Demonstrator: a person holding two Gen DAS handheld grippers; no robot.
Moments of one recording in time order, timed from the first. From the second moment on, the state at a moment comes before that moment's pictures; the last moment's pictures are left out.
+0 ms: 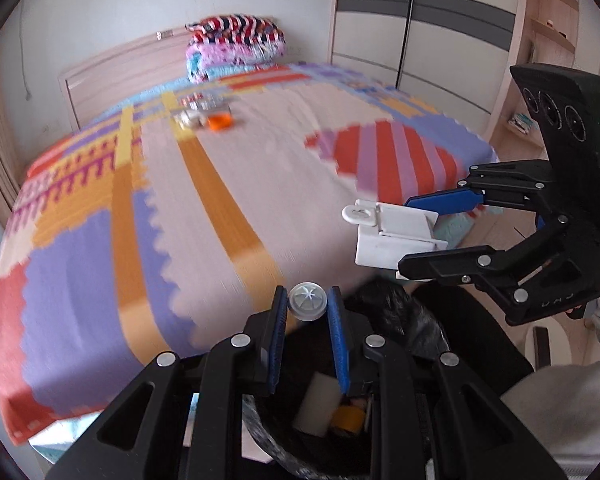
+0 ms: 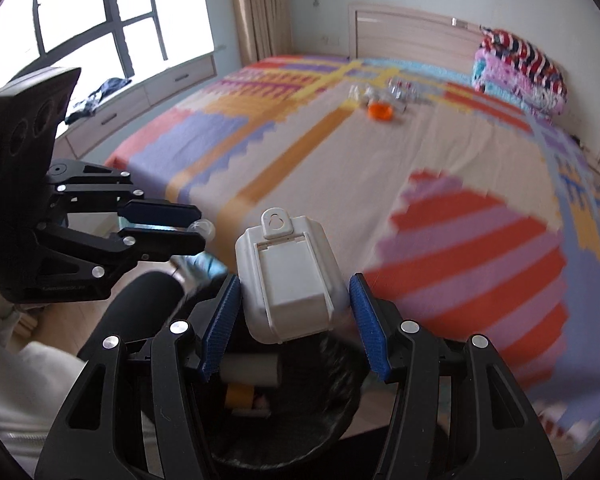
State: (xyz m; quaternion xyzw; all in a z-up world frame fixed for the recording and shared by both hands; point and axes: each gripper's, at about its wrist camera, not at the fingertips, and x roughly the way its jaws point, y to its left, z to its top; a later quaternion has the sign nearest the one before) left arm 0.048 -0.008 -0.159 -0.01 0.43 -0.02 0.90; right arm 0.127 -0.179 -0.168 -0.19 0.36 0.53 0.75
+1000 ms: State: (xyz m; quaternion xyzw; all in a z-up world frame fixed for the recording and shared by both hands) left arm 0.050 -0.037 -0.300 -0.05 0.58 -0.05 0.81; right arm 0.100 -0.163 -0.294 -0.24 0.49 0.47 0.69
